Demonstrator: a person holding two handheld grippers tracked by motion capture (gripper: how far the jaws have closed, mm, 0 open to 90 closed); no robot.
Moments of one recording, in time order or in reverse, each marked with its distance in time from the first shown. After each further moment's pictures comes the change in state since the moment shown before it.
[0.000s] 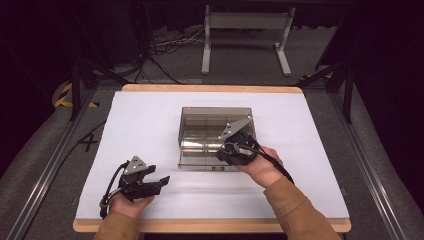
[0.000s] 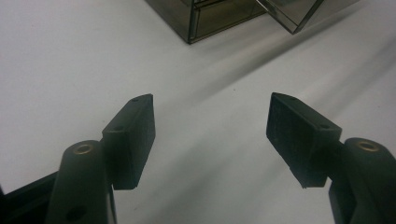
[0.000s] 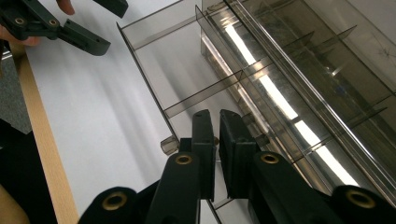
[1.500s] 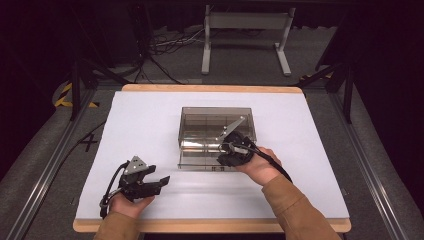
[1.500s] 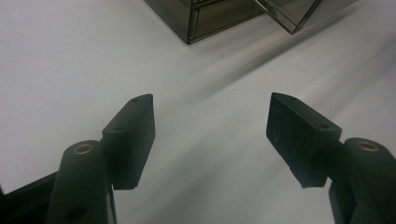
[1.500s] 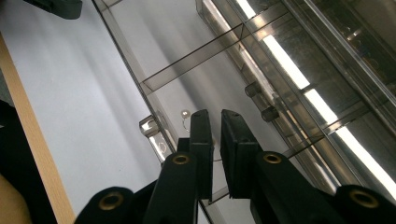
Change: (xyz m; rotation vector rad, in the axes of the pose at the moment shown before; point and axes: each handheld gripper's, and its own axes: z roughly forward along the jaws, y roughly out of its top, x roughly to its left) left arm 0.000 0.000 0.000 -0.003 0.000 0.001; right arm -0.010 -0.005 0.023 0.136 0.036 0.050
